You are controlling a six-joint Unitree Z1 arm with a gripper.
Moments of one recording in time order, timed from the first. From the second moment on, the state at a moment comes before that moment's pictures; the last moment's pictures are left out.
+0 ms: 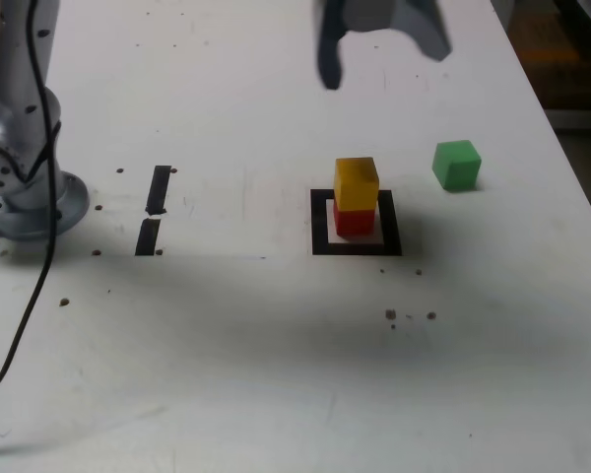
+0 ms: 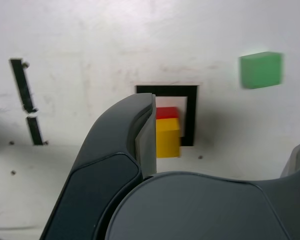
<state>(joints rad) -0.11 1.98 -2.01 1.62 0.20 -0.04</state>
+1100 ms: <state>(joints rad) 0.01 2.46 -2.33 1.59 0.03 -0.03</state>
